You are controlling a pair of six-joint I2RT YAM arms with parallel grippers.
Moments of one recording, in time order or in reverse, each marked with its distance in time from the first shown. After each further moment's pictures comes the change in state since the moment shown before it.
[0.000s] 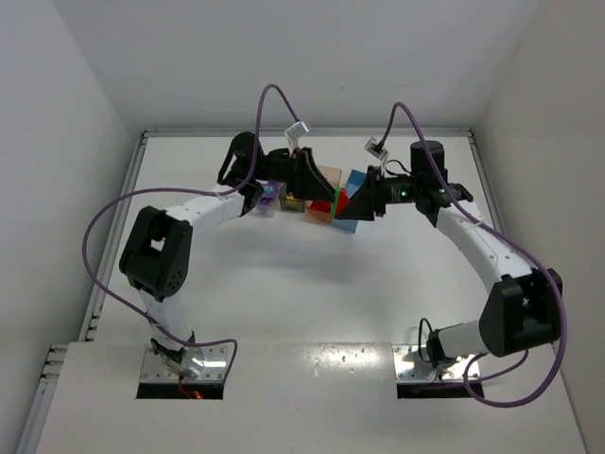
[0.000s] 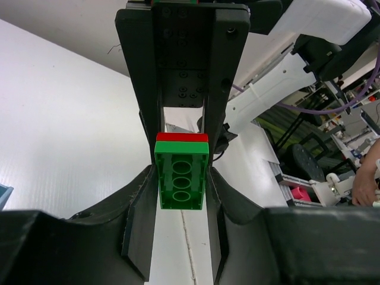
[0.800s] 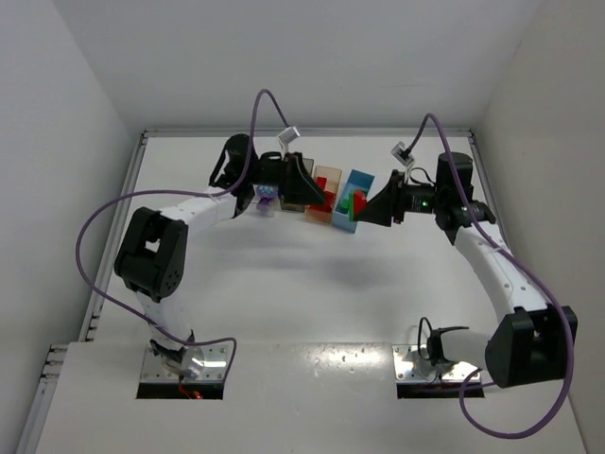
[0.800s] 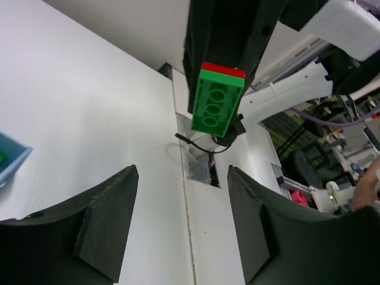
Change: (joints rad) left arm 0.067 -0.022 -0.066 -0.113 -0.001 0.078; right arm -0.114 -0.183 -0.137 0.015 0.038 0.014
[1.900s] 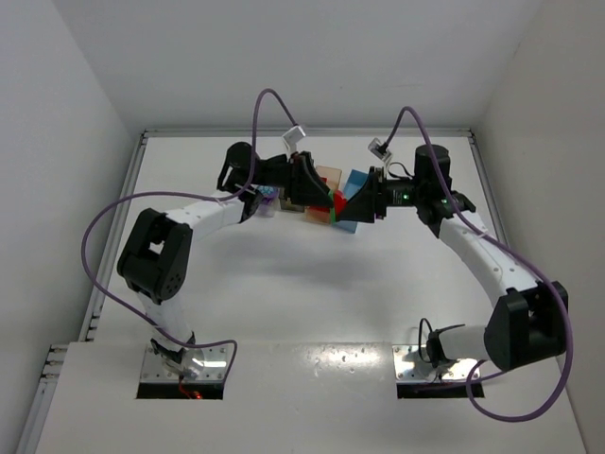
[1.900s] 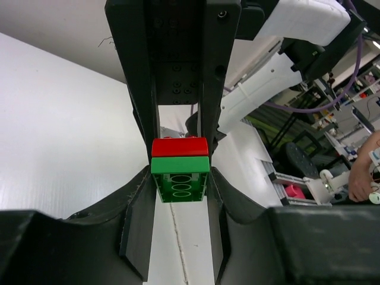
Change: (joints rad) left arm -0.082 0.000 -0.006 0.304 0.008 -0.209; right arm 0.127 0.100 0.048 0.142 -0.025 0.133
